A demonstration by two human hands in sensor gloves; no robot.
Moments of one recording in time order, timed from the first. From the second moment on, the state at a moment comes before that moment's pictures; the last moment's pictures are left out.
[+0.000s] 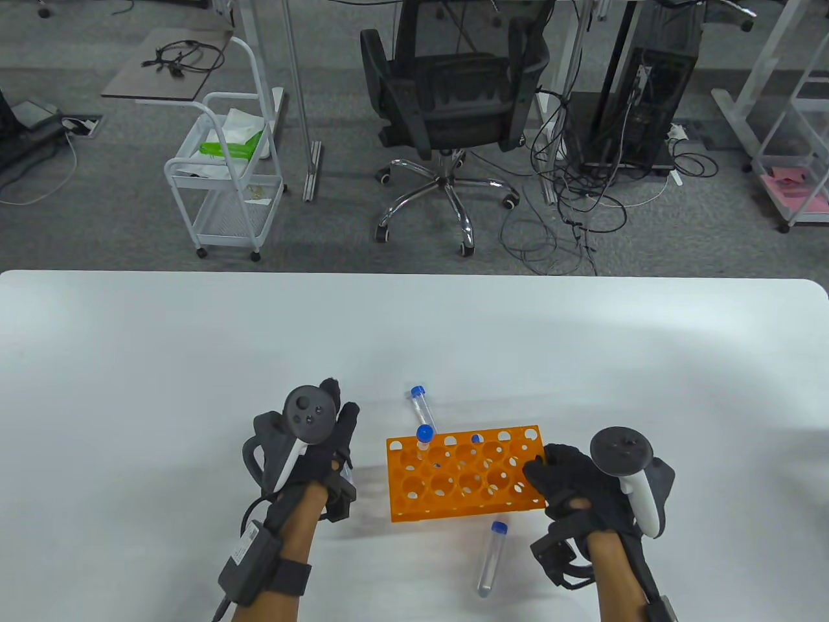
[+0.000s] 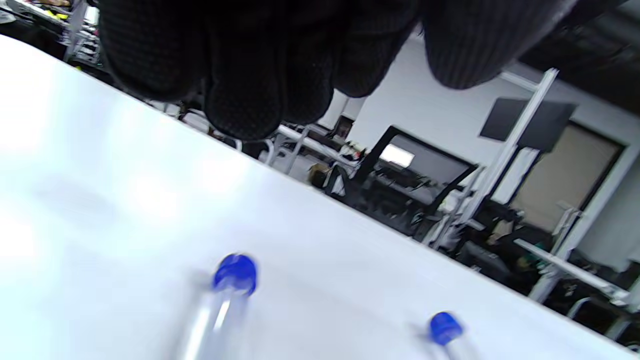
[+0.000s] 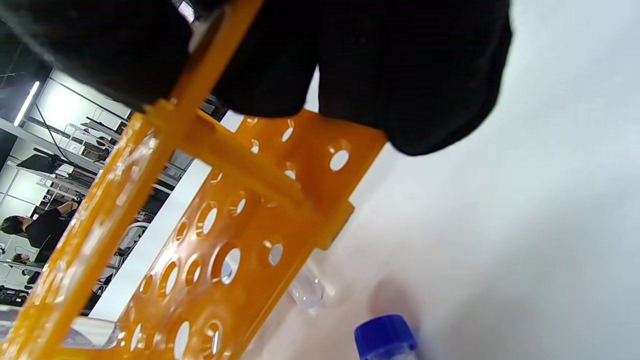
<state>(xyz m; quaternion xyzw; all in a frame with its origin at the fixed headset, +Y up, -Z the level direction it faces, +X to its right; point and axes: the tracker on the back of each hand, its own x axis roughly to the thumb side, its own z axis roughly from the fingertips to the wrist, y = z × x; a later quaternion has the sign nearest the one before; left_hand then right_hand) -0.166 -0.700 -0.353 0.04 0.12 0.22 0.97 0.226 -0.705 -0.307 -0.14 0.15 0.89 0.40</state>
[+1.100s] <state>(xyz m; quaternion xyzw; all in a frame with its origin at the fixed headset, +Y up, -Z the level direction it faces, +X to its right) -0.164 -0.765 -0.396 -0.08 0.22 0.08 0.97 0.230 -0.707 -0.309 -0.15 0.16 0.89 0.40</state>
